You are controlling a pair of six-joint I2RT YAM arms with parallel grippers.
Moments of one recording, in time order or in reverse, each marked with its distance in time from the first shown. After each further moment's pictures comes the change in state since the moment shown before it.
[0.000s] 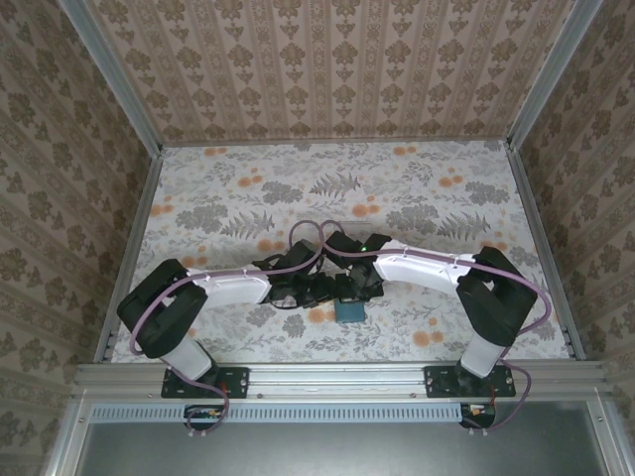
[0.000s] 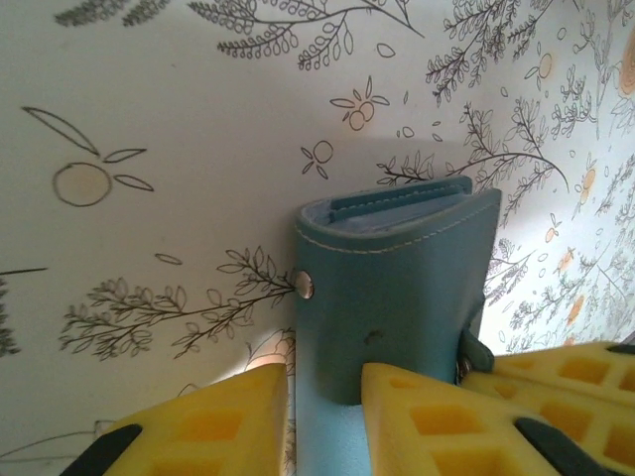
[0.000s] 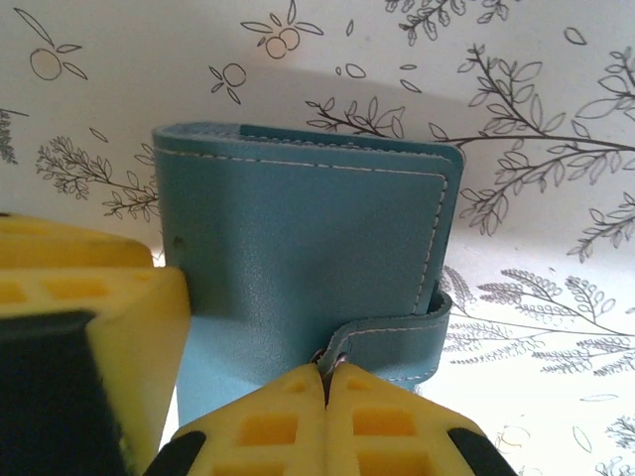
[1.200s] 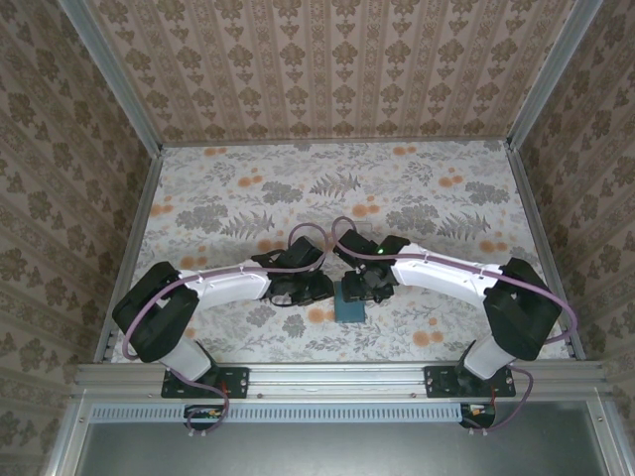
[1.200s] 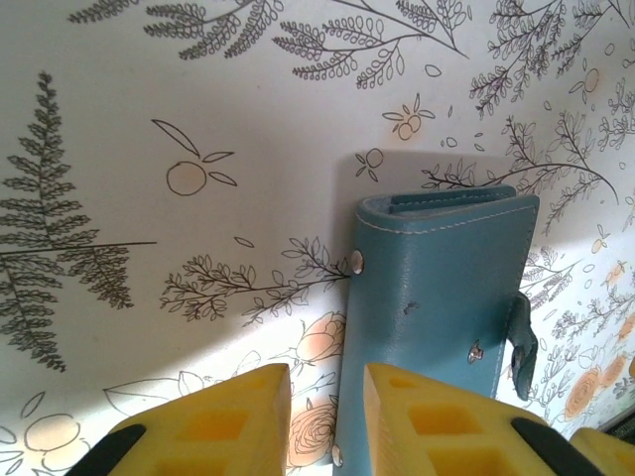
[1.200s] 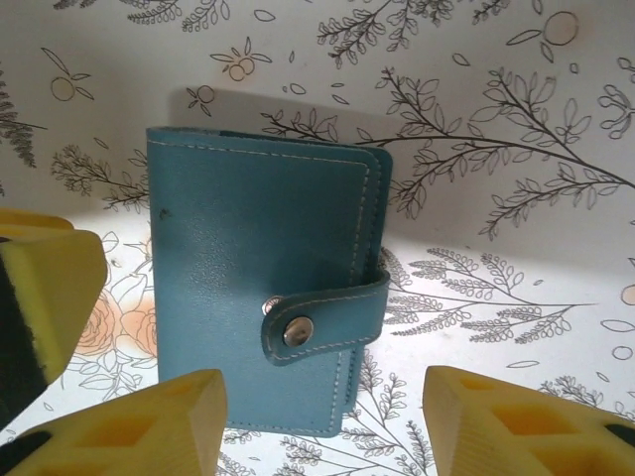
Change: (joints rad) left arm -0.001 -0.039 0.066 -0.200 -0.094 0.041; right arm -0.022 -0.126 -0.071 0.018 0.039 -0.003
